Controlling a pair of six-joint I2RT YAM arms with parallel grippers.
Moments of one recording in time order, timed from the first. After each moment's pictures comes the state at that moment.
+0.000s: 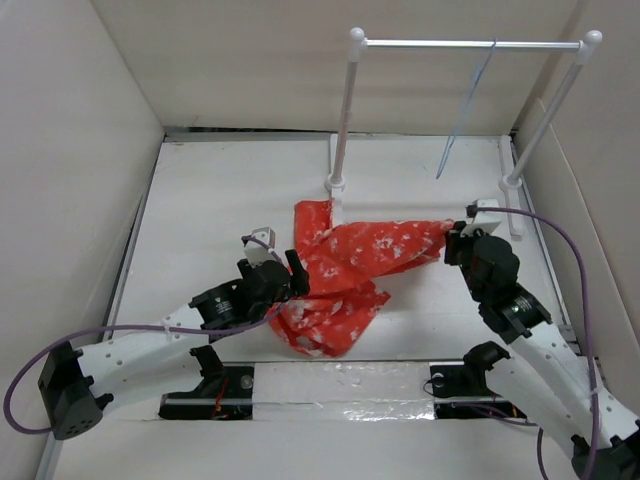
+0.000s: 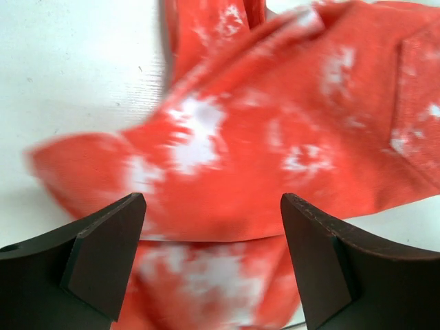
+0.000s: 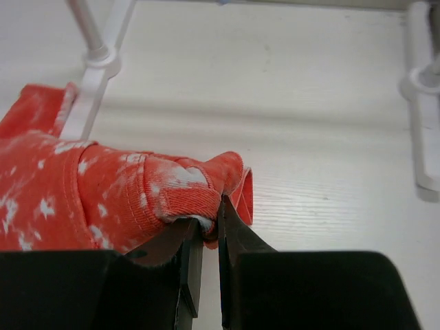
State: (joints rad) left arm -0.99 0.88 0.59 -0.41 -0.56 -0.89; right arm 0.48 0.66 0.60 -0.18 0.39 0.11
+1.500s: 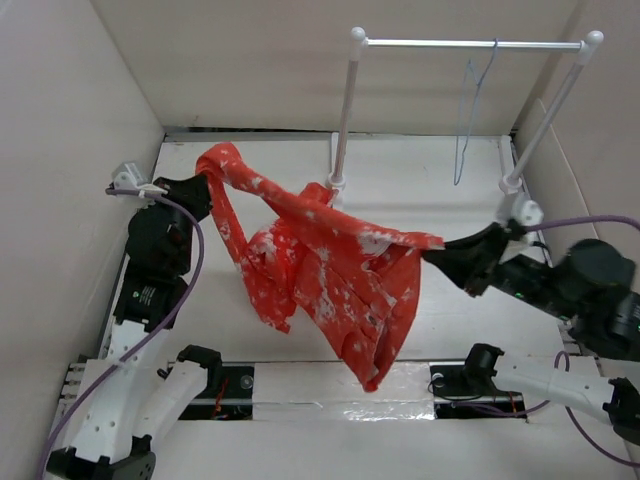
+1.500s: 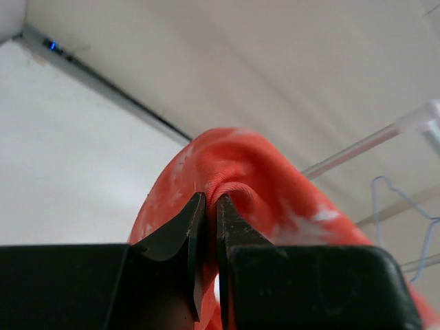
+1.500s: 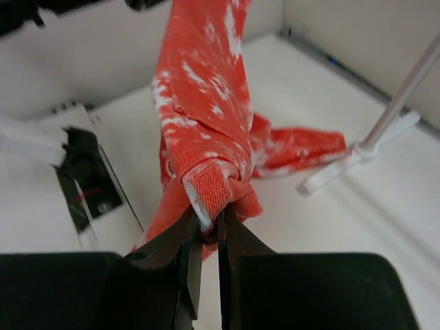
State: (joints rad) left arm -0.25 0.73 0.94 -0.22 -0.35 -0.71; right arm 1.01 0.67 1.28 -0.66 0.03 0.06
